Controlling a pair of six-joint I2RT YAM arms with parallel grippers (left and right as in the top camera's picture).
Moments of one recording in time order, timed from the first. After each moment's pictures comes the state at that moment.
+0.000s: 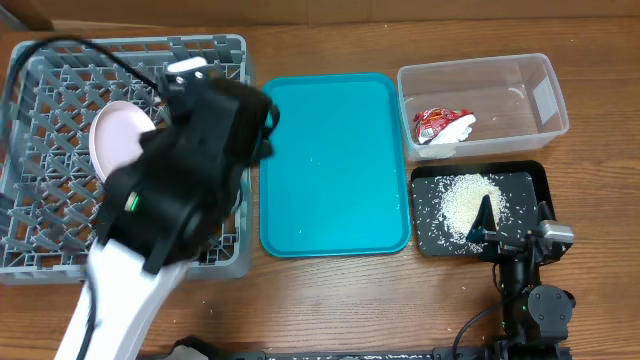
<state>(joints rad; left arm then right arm) -0.55 1.31 1.75 -1.28 -0.52 -0.64 0.01 0.01 0.02 -0.02 0.10 0.15</state>
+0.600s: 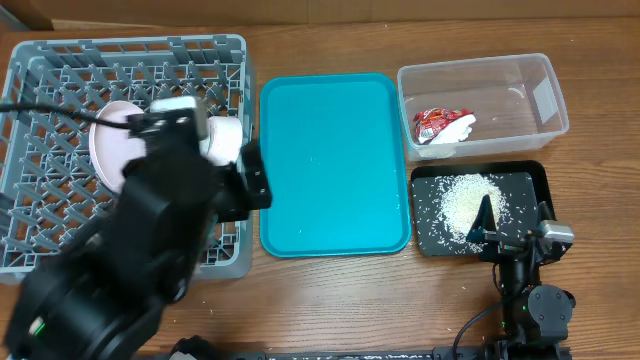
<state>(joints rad) -0.62 1.09 1.75 -1.21 -0.46 -0.51 0.01 0.01 0.02 -0.02 0.10 0.15</state>
